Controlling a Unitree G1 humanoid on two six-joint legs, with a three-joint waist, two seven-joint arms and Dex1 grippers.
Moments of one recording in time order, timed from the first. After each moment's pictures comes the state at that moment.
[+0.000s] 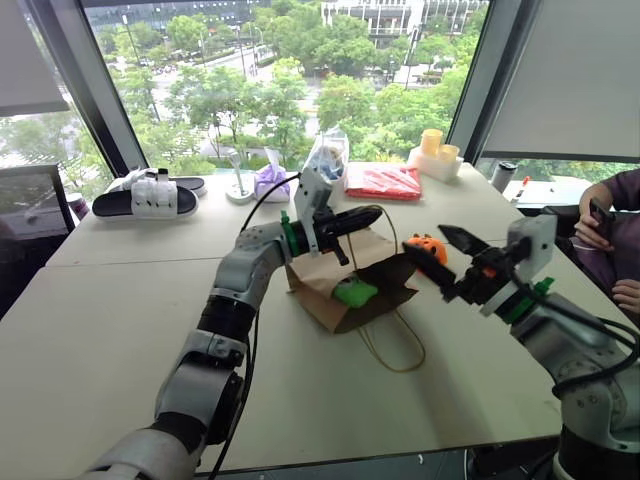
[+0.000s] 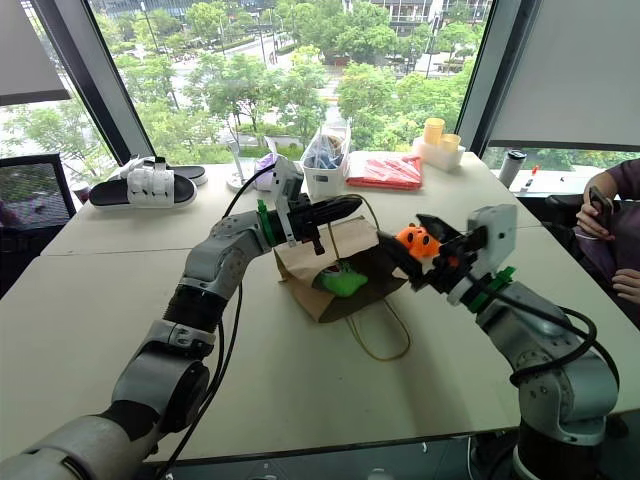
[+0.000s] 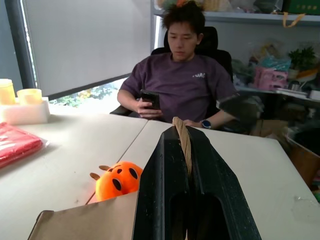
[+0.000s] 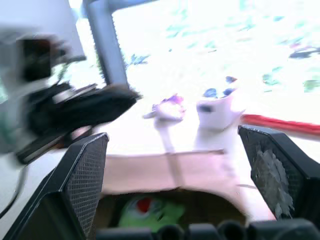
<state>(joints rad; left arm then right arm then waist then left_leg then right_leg) -0.98 0.12 -0.03 0.45 -0.38 0.29 -0.95 -0.40 -0.41 -0.44 -0.43 0.60 0.76 0.41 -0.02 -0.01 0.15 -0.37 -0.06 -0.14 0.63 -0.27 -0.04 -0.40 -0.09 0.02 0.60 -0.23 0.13</state>
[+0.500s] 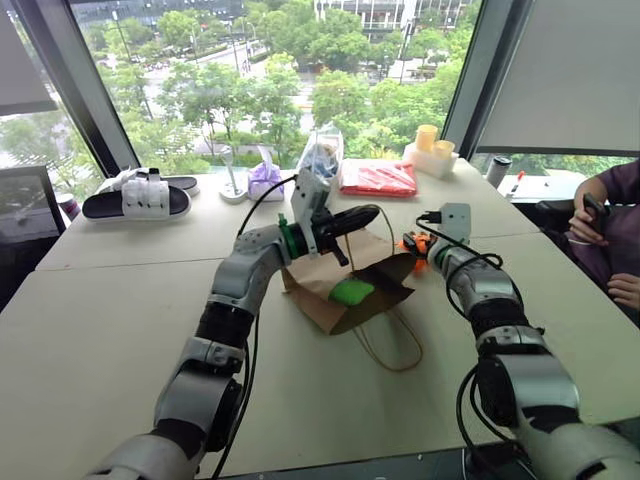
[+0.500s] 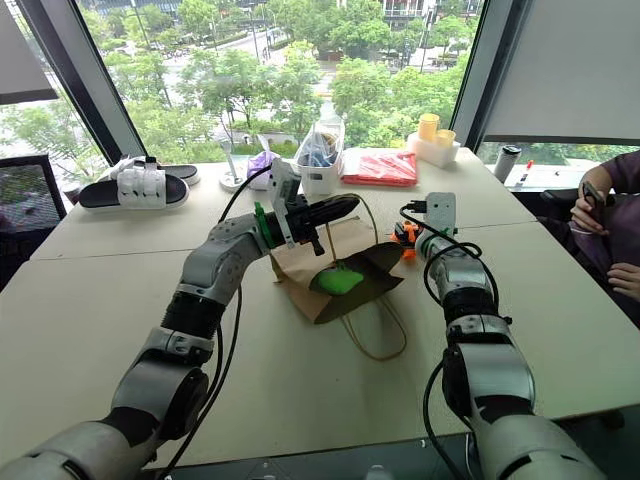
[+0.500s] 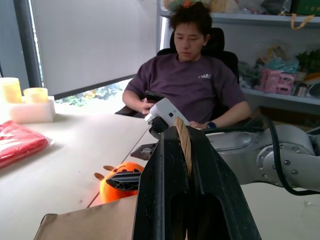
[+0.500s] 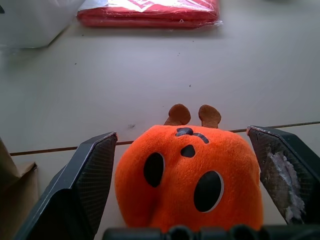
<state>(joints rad) -0.93 0.12 -0.02 0.36 -0.38 0.31 -0.88 -1.05 -0.36 -0.16 1.09 0.10 0.24 0.13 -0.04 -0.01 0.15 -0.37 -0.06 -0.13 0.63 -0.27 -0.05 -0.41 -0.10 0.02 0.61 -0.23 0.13</state>
